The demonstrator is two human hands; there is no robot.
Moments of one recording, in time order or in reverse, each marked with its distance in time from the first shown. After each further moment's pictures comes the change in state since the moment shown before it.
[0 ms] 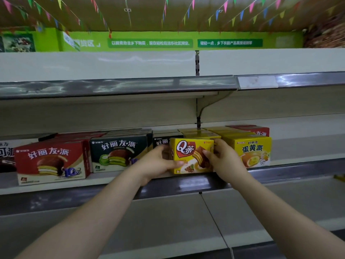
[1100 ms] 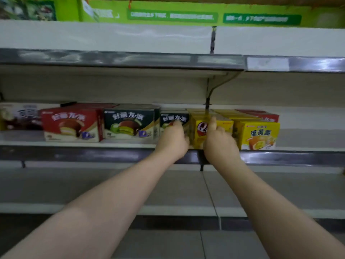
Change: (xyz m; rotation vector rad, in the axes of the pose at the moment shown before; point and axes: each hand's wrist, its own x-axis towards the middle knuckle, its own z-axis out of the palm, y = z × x) left_hand -0.025 0.023 0.066 0.748 0.470 0.114; right_hand -0.021 -0.013 0.006 -0.780 0.066 -0.178
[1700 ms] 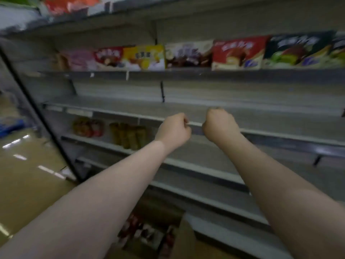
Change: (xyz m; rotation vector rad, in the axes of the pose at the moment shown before) left_hand -0.280 -0.336 -0.229 0.103 -0.039 -0.322; right_hand -0.229 -0.398 -0.004 0.303 -0.421 -0.310
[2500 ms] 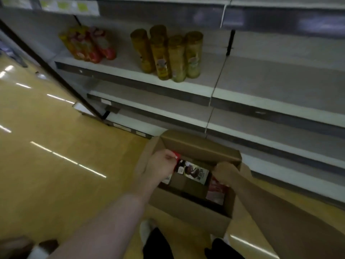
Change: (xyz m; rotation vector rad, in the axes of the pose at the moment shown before) left_hand -0.044 -0.492 0.090 -0.161 -0.528 -0.703; right_hand -0.028 -0.182 0.497 0.302 -1.010 0.440
